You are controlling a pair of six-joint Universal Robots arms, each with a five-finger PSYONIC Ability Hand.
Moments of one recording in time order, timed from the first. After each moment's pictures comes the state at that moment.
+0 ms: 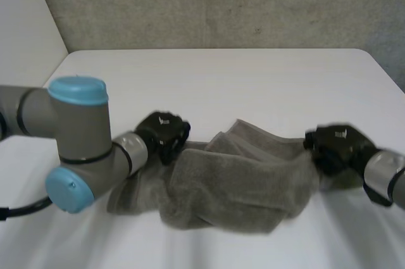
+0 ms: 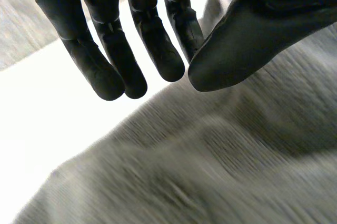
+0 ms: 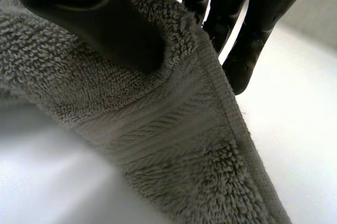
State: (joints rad) left arm 4.22 -2.19 -1.33 3.08 -1.33 3.46; right arm 1.62 -1.31 1.82 0.02 1.12 2.71; left_hand 1.46 1.52 1.54 1.52 1.48; right_hand 1.33 1.31 1.33 1.34 1.15
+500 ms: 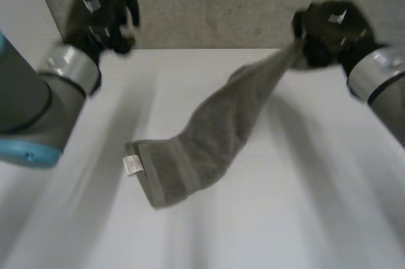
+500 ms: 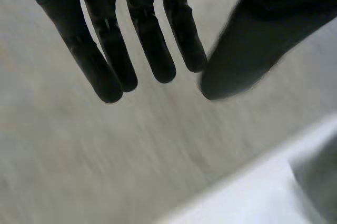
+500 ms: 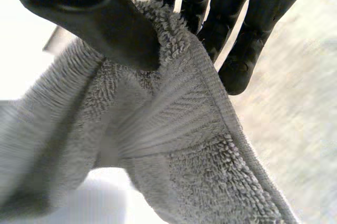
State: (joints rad) left arm 4.30 -1.85 -1.41 3.44 -1.50 3.21; right arm 1.85 -1.35 1.41 -0.12 1.26 2.84; left_hand 1.10 1.11 1.11 1.10 1.11; right_hand 1.34 1.31 1.34 1.34 1.17
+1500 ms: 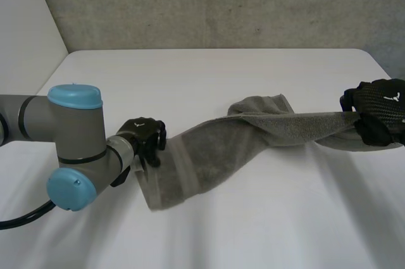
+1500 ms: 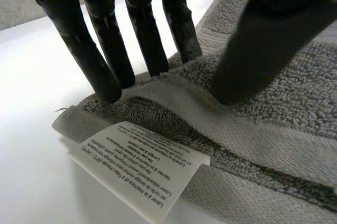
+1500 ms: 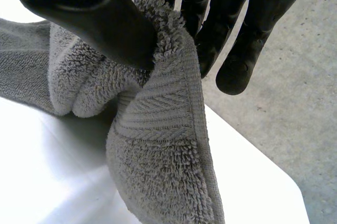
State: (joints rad) left arm 4.28 -2.26 -1.33 3.10 -1.48 3.26; right arm 1.44 -1.69 1.95 -0.08 0.95 2.69; left_hand 1.20 1.20 1.20 1.21 1.19; right_hand 1.34 1.31 1.34 1.34 1.17
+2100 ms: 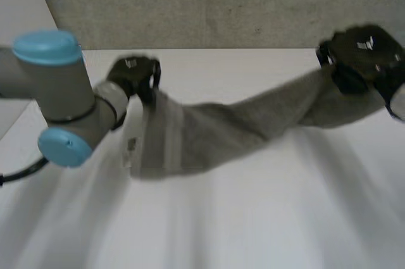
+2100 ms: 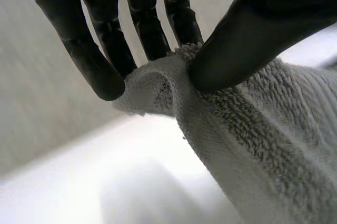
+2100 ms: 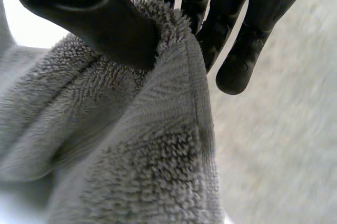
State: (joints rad) left arm 4.29 -2.18 -1.09 3.16 -1.49 3.24; right arm 1.65 -1.45 1.54 -0.13 1.01 2.71; left_hand 1.43 1.48 1.54 1.52 1.48; right_hand 1.34 1.31 1.35 1.35 1.17
